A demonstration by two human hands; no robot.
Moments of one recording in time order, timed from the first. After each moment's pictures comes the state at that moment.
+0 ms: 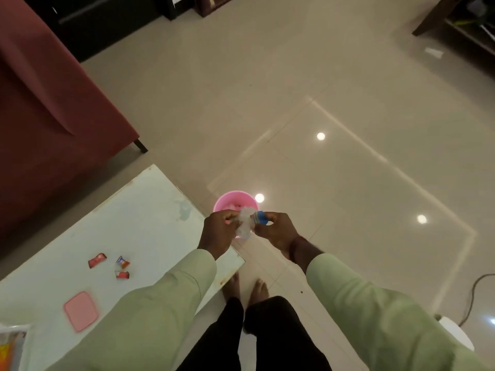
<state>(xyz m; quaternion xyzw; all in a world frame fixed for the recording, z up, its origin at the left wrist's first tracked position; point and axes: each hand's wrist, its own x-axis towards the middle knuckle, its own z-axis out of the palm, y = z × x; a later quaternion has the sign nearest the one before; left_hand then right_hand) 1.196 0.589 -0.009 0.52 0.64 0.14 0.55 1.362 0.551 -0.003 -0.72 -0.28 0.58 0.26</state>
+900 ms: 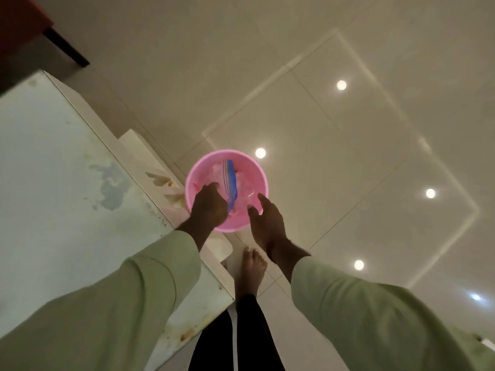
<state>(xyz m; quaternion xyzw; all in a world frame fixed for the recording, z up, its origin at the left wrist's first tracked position) 1.245 0.671 -0.361 0.50 0.72 -0.07 0.48 1.370 0.597 -0.376 -0.79 -0.32 0.50 0.14</state>
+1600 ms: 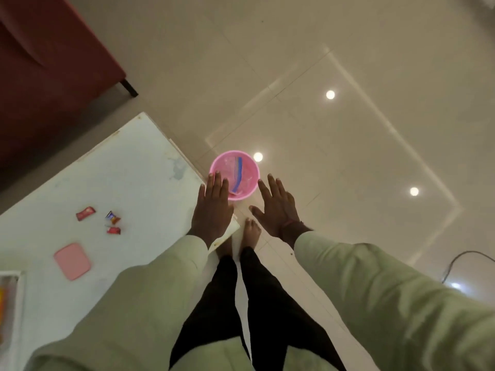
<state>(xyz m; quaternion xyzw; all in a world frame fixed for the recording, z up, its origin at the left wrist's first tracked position) 1.180 0.567 -0.092 0.80 0.55 -0.13 0.21 1.369 0.534 -0.081 -0.70 -0.64 0.31 -0.09</state>
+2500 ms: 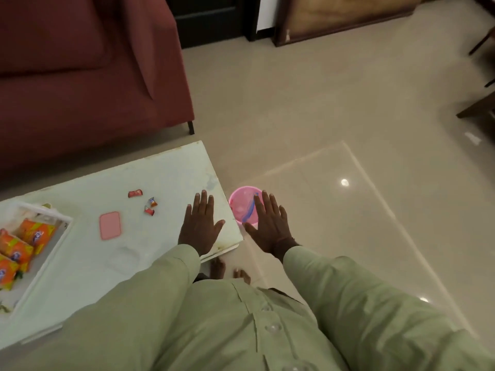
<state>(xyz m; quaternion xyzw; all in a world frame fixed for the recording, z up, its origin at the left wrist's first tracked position) 1.119 0.452 0.036 0.70 0.69 -0.06 0.16 1.331 0.478 0.052 -0.60 -0.77 0.22 -0.05</state>
